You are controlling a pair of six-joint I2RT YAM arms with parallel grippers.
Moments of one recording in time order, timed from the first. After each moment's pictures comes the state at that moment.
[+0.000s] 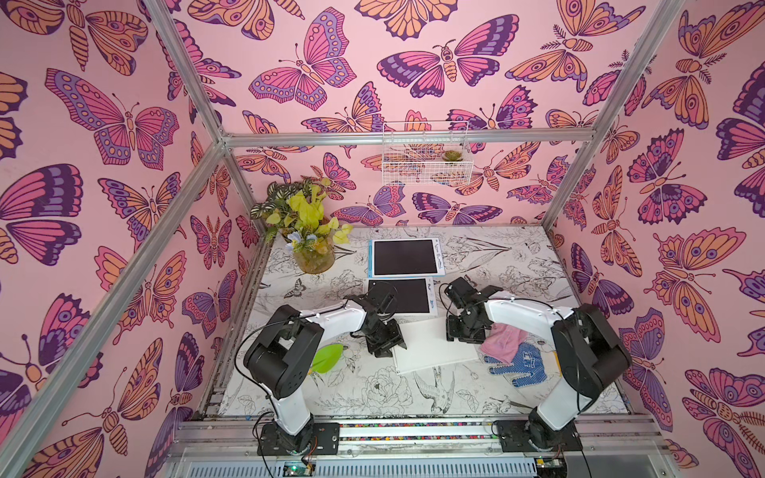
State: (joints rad) left arm -0.62 1.76 0.99 -0.55 0.51 -0.95; right arm 0.54 1.72 1.03 -0.76 -0.05 0.64
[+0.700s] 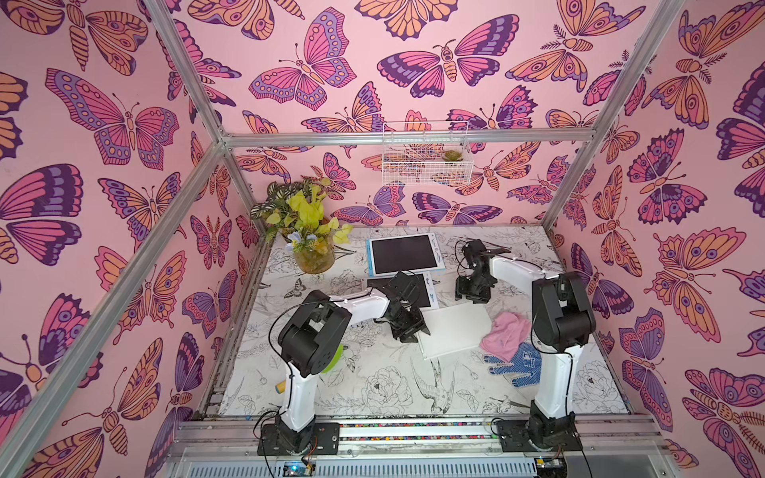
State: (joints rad) left arm -0.68 2.01 1.28 -0.48 0.59 -1.04; right arm 0.26 2.07 1.52 -0.85 -0.08 0.44
